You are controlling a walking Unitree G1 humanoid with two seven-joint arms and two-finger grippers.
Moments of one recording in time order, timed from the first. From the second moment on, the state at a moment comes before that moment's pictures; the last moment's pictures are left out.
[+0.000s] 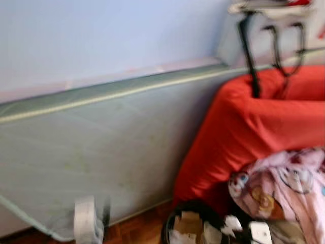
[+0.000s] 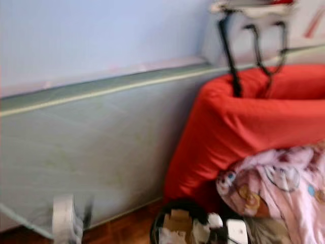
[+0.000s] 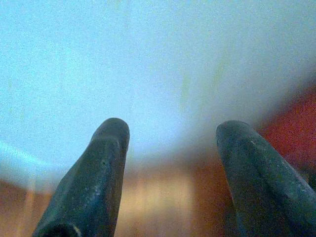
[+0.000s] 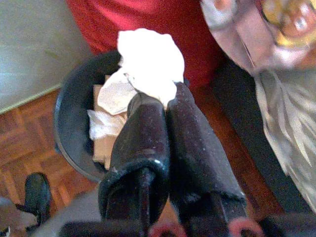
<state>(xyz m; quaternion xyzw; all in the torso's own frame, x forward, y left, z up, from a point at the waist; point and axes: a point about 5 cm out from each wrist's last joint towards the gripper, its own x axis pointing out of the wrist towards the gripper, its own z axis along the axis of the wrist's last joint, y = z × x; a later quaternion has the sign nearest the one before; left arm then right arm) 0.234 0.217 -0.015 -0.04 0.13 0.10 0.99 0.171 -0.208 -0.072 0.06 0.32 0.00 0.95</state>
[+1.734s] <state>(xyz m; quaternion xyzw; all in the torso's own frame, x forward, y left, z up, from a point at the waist) 0.240 0.219 0.005 0.00 0.11 0.06 0.99 0.247 -0.190 -0.023 0.04 0.18 -0.04 0.98</state>
